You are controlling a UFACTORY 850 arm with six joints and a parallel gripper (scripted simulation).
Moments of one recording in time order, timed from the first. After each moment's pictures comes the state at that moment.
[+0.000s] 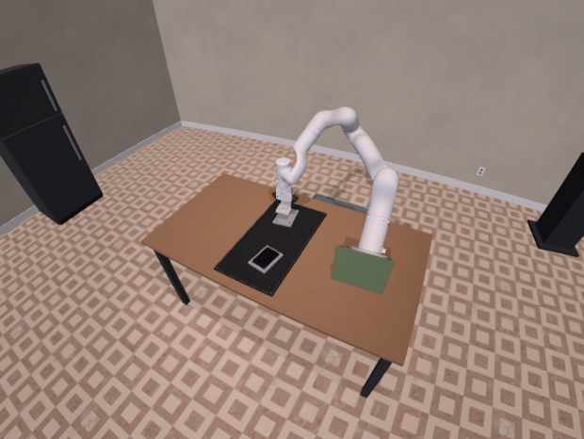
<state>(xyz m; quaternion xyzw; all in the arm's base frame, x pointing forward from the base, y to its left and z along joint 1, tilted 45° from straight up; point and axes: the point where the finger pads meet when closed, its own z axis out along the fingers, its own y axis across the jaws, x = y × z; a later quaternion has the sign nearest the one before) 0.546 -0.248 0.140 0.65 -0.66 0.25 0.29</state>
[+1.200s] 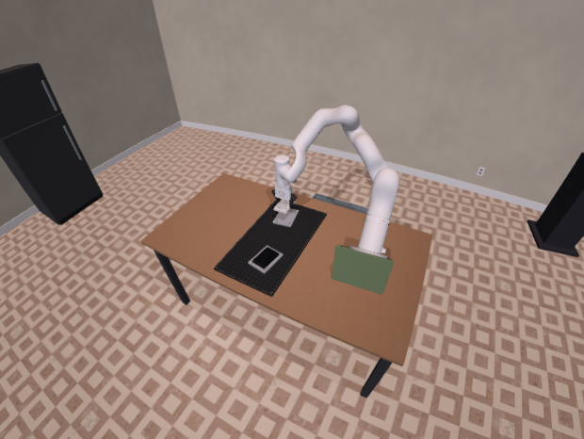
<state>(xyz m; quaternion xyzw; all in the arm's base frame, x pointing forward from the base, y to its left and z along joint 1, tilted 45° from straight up) 0.546 -0.222 0.145 0.60 -0.70 0.26 0.27</state>
